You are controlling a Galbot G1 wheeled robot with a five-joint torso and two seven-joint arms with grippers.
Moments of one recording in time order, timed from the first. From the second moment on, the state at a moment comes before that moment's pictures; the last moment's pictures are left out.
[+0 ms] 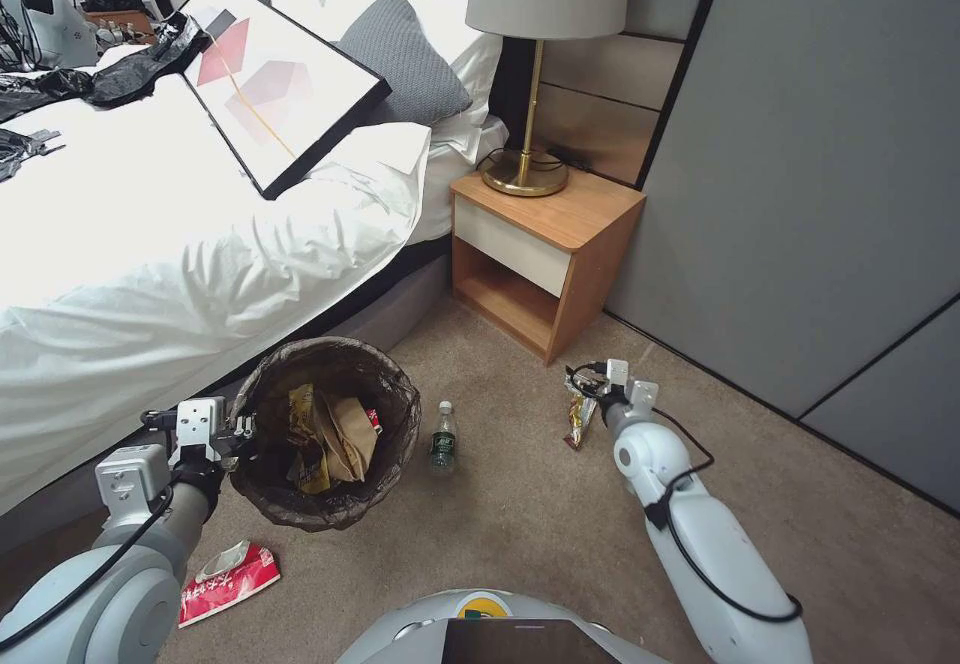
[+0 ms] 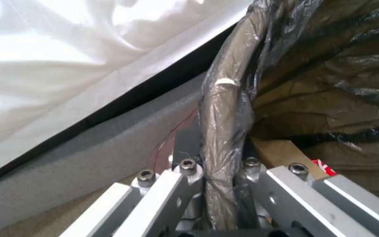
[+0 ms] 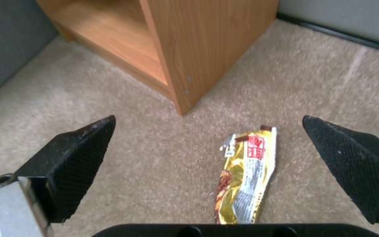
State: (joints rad) left arm 1.79 -1.27 -0.92 -2.50 -0.54 0.70 -0.18; right arm -1.09 1.25 0.36 1.57 0.57 -0.40 0.27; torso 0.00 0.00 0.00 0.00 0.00
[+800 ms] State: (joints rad) left arm 1.79 -1.27 -0.92 -2.50 -0.54 0.71 -0.18; right arm -0.90 1.29 0.27 1.18 0.59 -0.39 0.27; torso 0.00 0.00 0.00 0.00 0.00
